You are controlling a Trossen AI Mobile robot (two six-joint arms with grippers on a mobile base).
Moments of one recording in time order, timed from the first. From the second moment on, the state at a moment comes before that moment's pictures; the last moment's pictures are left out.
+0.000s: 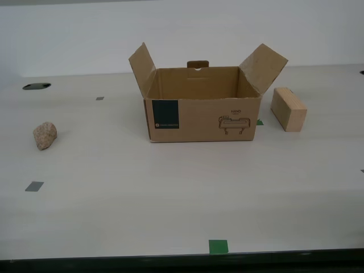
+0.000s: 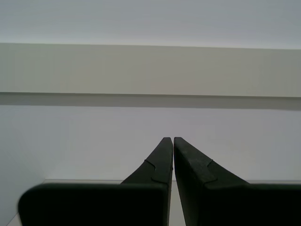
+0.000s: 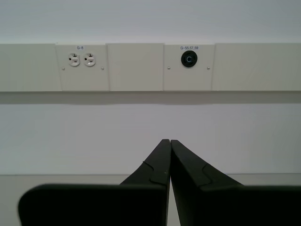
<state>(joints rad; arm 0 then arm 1) 0.00 1.03 0.52 0.56 -0.01 0.00 0.00 1.04 0.52 0.61 0.00 0.00</state>
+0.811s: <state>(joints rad) 0.00 1.03 0.52 0.56 -0.01 0.00 0.00 1.04 0.52 0.61 0.00 0.00</state>
